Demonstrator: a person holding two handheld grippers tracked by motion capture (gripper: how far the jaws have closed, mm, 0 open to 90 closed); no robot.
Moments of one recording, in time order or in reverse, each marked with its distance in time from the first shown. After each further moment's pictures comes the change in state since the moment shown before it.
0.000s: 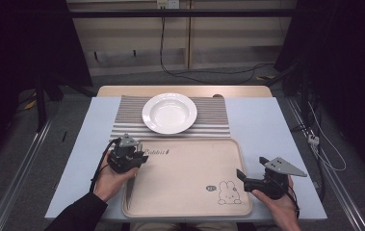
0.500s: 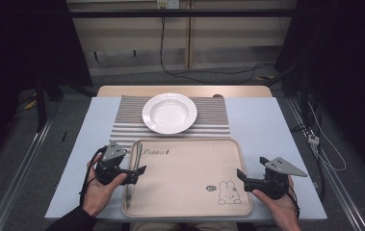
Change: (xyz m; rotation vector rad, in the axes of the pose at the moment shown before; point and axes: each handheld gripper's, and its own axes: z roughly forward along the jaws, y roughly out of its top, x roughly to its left) left arm -0.006 -0.024 -0.040 -0.139 0.029 0.000; right arm 0.000 0.000 0.000 0.001 -0.003 0.006
